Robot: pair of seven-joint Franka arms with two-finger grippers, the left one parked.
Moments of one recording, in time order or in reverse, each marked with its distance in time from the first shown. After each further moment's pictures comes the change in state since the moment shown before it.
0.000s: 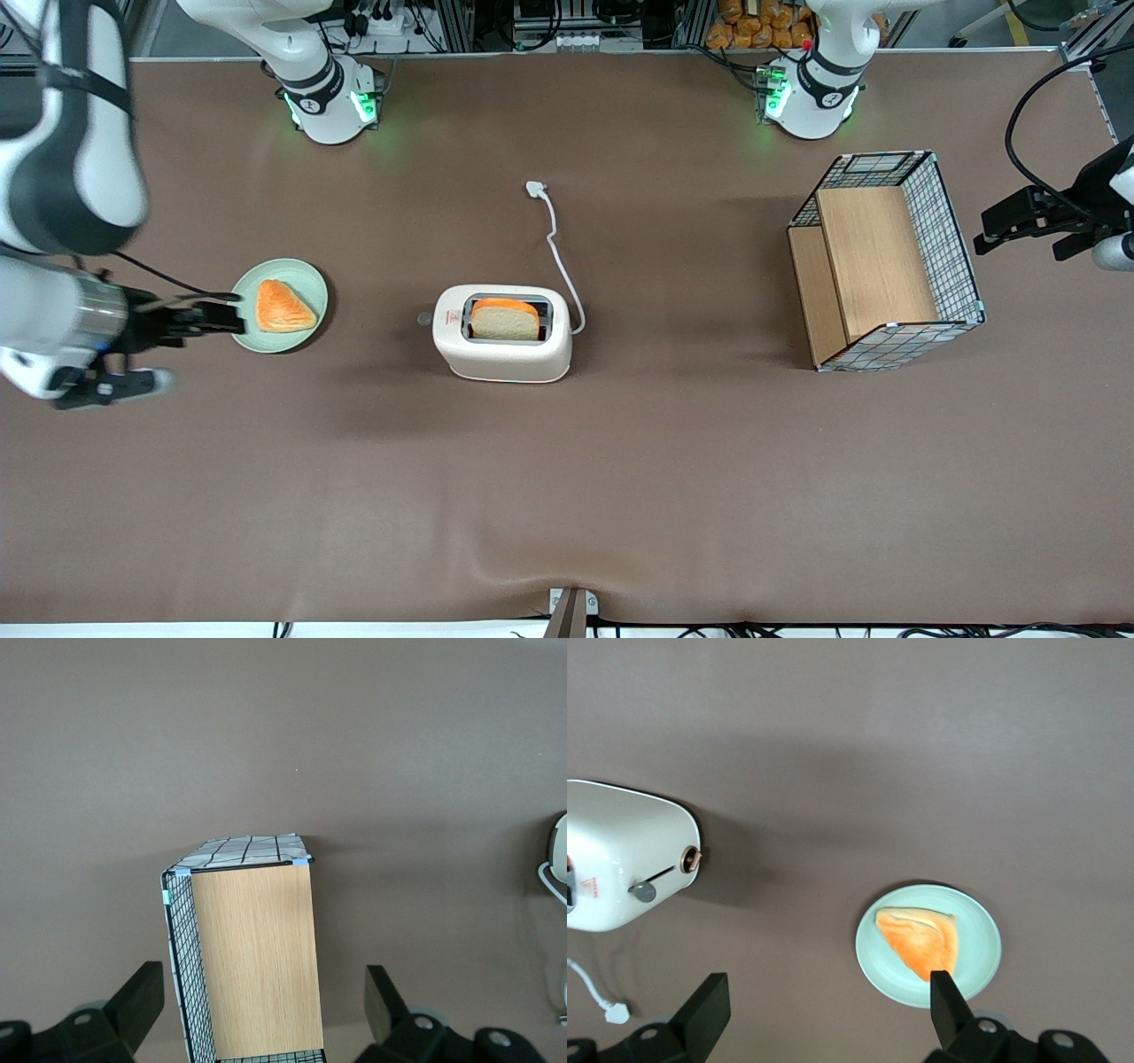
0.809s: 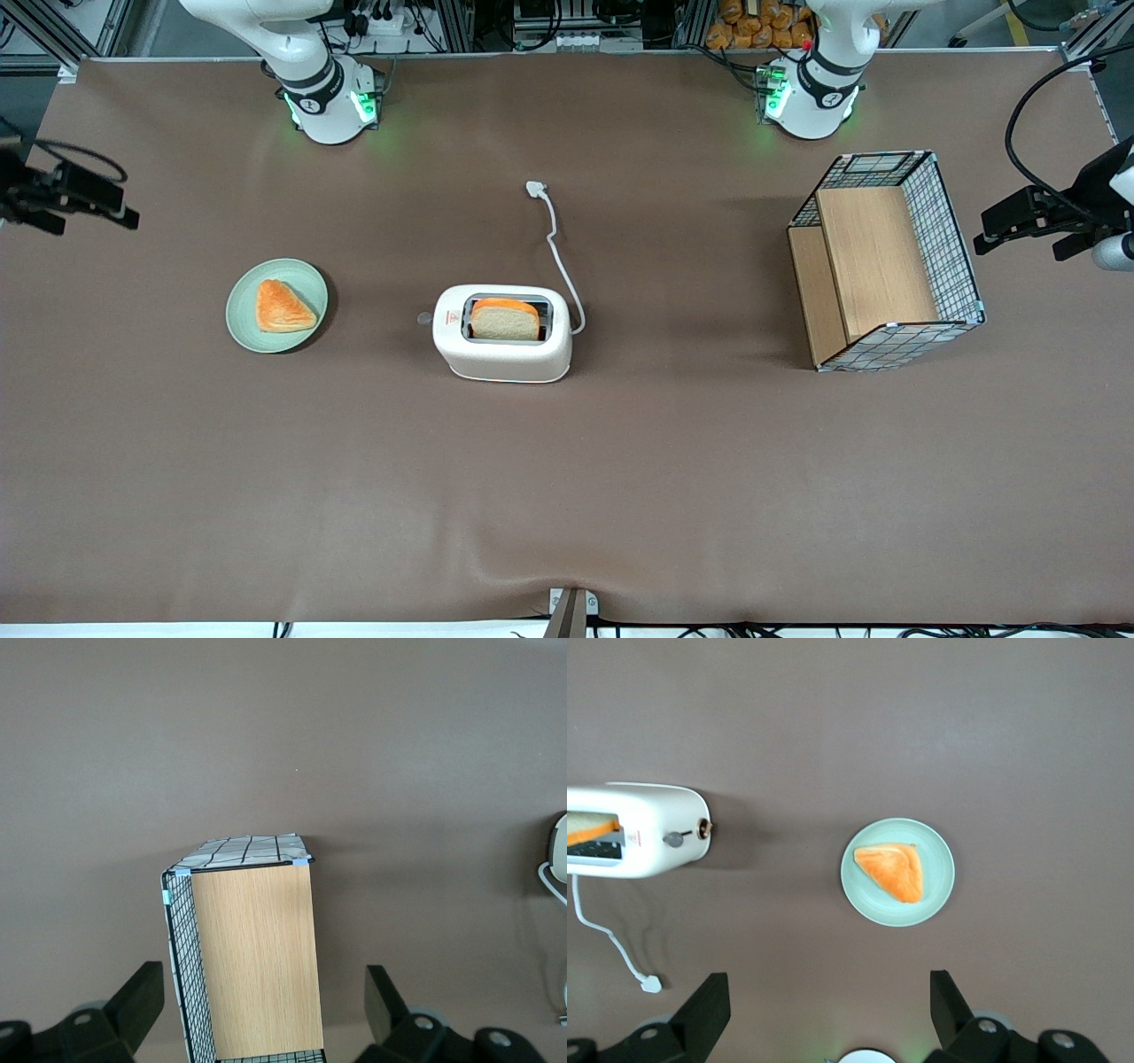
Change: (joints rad) arm -0.065 -0.364 0.046 -0.162 -0.080 -0.098 0.120
